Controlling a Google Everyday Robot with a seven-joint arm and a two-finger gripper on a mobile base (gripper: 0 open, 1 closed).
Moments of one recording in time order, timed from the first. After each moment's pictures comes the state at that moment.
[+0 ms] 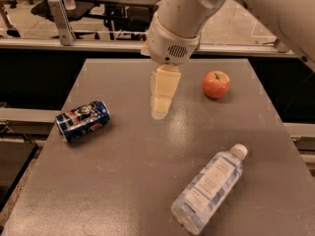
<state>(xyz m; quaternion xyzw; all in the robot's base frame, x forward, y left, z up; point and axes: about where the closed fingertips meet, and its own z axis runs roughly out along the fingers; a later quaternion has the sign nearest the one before) 0.519 0.005 0.940 -0.75 0.63 0.05 0.19</state>
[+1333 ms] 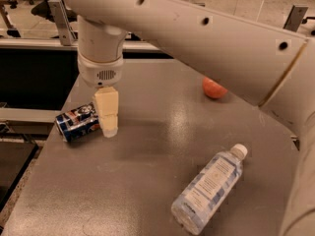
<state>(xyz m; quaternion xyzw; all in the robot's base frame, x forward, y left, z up) 0.514 0.134 0.879 -0.84 0.52 0.05 0.11</state>
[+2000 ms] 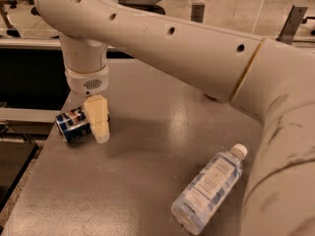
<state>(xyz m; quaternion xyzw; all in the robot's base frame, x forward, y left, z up) 0.515 0.159 0.850 -0.86 0.50 0.04 0.08</state>
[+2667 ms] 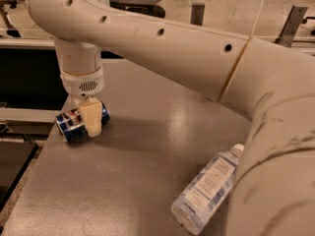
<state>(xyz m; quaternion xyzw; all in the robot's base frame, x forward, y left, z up) 0.513 0.167 0.844 -0.86 0.50 0.03 0.06</state>
